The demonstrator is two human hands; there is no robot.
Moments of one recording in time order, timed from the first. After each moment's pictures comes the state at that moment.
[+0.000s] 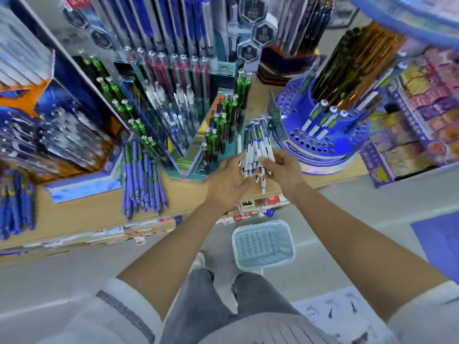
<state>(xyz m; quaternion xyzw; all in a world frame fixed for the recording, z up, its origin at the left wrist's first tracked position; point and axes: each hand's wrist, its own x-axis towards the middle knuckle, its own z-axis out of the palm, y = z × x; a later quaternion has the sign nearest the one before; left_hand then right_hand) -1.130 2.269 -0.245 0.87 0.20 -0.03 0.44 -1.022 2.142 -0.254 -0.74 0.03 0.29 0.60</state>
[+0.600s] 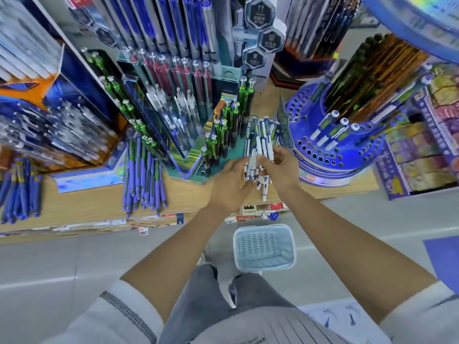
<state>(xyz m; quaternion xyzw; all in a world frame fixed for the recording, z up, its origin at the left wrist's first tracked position) -1.117 2.259 -0.244 0.89 0.22 -0.01 0.40 -1.006 2.163 -0.257 -0.79 -0.01 0.24 0.56</state>
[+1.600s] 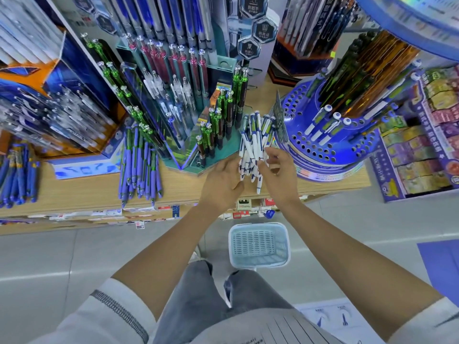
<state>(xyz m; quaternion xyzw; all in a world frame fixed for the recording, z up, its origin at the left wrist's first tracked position) -1.134 2.252 -0.247 0.92 0.21 0.01 0.34 -1.035 2.133 -0.245 -0.84 -0.15 0.16 0.50</state>
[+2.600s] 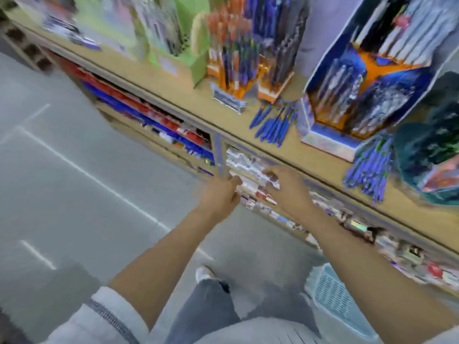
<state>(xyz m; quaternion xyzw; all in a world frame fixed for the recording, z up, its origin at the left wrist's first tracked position) -1.606 2.445 -0.236 0.87 0.45 -0.01 0.21 -1.417 2.393 -0.243 -0.74 -0.59 0.25 0.21</state>
